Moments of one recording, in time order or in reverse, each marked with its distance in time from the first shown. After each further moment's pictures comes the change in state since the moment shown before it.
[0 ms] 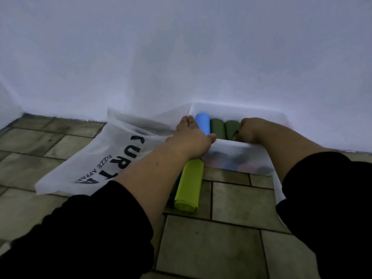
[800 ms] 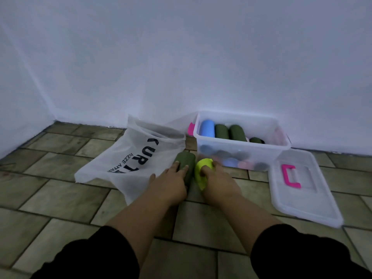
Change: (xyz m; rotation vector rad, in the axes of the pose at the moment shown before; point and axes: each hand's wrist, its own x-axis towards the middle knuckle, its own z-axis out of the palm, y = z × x) left_hand -0.095 -0.086 0.048 0.267 -0.088 -0.018; right_hand -0.111 -0.062 0.135 0.260 0.239 -0.290
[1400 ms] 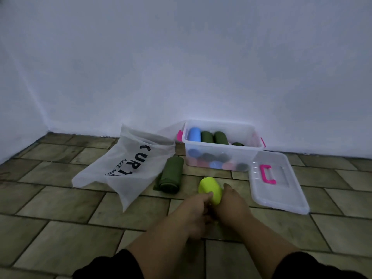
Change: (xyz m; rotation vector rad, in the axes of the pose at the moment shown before) left_hand -0.071 0.100 0.025 -1.679 -0.501 -0.323; right_hand -0.078 0.033 -0.007 0.128 0.053 0.344
